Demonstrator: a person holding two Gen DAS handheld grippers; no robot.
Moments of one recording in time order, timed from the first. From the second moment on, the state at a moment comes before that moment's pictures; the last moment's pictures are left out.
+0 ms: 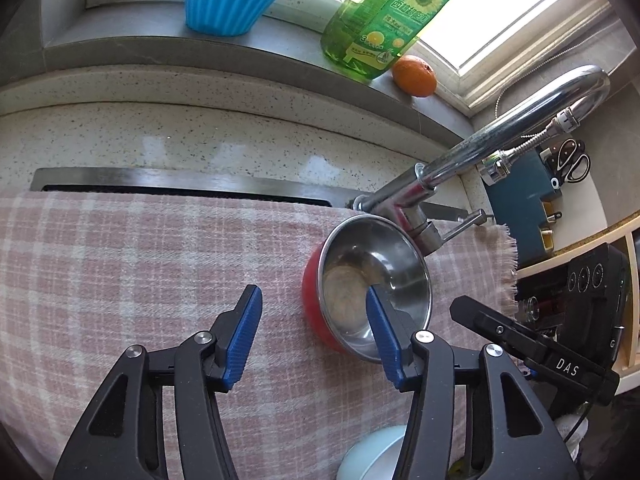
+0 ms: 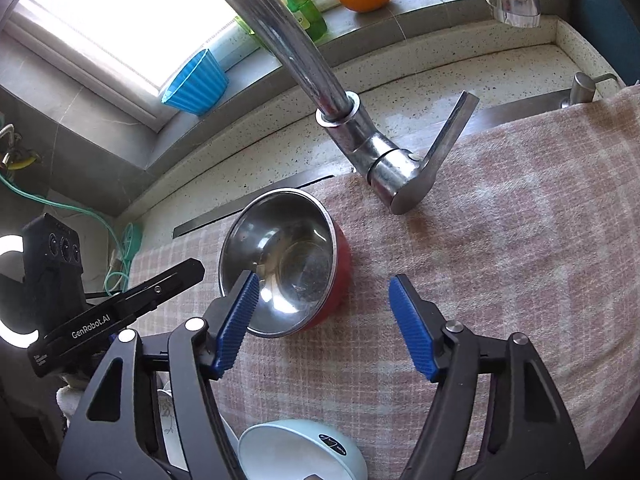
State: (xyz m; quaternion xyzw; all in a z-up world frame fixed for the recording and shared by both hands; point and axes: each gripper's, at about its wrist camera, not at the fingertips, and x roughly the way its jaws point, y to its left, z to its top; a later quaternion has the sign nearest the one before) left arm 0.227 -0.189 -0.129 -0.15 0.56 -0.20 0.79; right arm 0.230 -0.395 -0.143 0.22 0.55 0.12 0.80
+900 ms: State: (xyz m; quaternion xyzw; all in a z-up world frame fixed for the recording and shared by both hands) left arm 0.234 -0.205 -0.142 -0.14 0.57 -0.21 0.78; right arm 0.240 -0.382 -0.163 0.22 0.57 0.12 0.78
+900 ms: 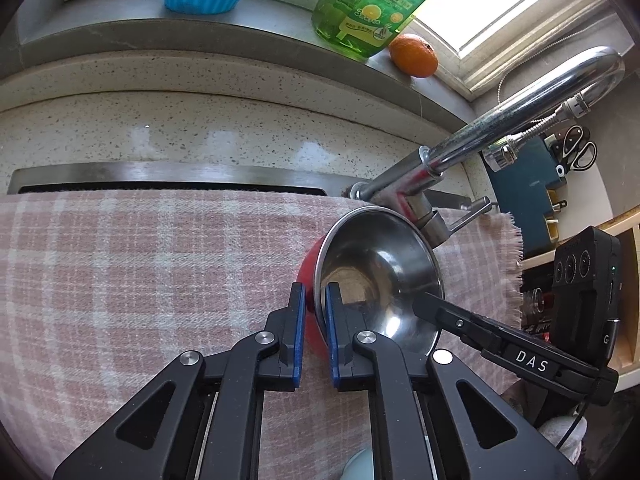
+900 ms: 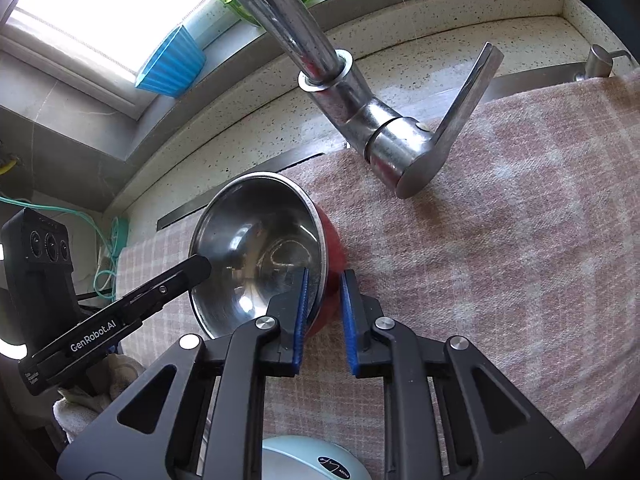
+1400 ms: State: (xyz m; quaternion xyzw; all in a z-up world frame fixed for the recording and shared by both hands) left arm 0.193 -0.166 -0.095 -0.16 0.53 -0.22 0.81; right arm 0.200 -0.348 -0.108 0.19 0.55 0.16 0.80
